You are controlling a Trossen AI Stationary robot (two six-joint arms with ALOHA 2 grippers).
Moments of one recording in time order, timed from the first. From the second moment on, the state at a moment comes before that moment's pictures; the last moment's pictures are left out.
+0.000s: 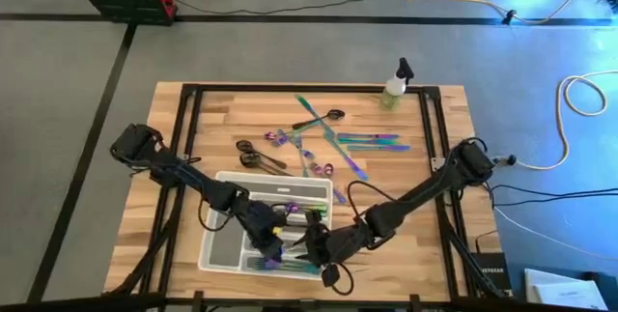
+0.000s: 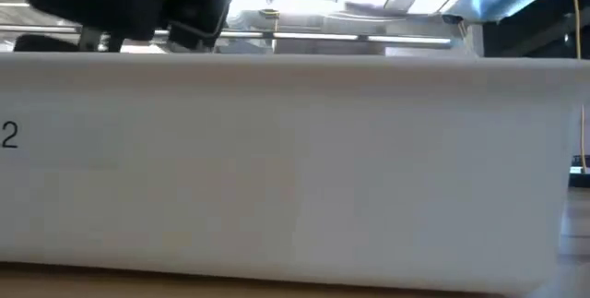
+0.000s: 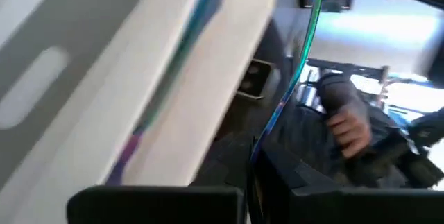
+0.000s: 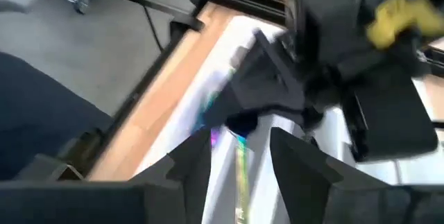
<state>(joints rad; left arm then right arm) -0.43 1.68 0.82 0.34 0.37 -1.39 0.55 1.88 1.32 0.01 0.28 0.01</state>
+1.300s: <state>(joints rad) -0.37 1.67 0.82 0.41 0.42 -1.41 0.52 1.91 1.32 -0.10 0.32 0.00</state>
